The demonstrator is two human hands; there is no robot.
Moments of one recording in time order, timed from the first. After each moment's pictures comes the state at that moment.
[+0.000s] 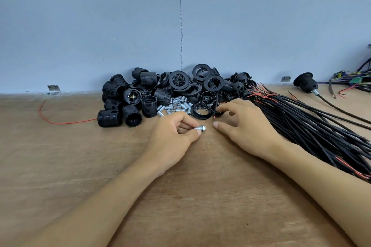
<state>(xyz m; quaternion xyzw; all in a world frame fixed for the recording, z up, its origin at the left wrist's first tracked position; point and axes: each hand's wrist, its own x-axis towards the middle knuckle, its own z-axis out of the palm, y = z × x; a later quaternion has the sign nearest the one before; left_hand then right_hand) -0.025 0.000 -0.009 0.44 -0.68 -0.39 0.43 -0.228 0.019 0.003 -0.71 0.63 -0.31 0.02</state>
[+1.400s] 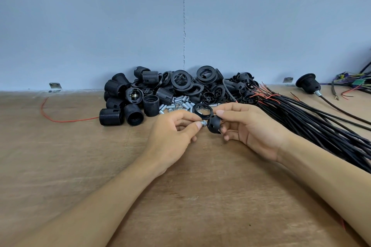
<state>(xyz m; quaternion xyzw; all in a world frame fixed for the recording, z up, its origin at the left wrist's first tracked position) -0.023 0.000 -0.007 0.42 -0.66 -0.42 0.45 -0.218 0.024 0.018 -0.49 0.45 -0.50 0.56</state>
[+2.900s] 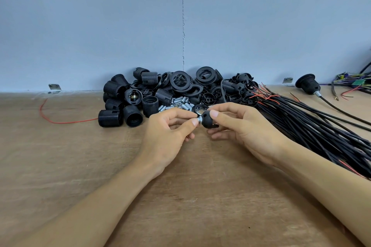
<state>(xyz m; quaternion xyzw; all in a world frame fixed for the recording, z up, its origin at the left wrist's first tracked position) -0.018 -0.001 -0.008 0.38 -0.63 -0.45 0.51 -0.208 0.033 0.017 -0.53 0.46 -0.52 0.49</state>
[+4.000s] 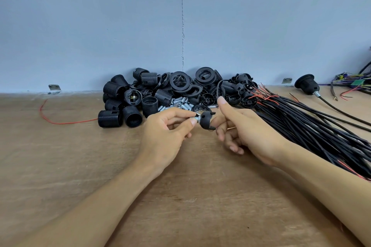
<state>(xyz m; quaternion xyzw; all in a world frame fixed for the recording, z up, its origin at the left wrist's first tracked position) -0.018 0.002 -0.005 0.38 -0.64 -0.41 0.53 -0.209 0.032 0.019 -0.56 0.52 -0.46 0.46</state>
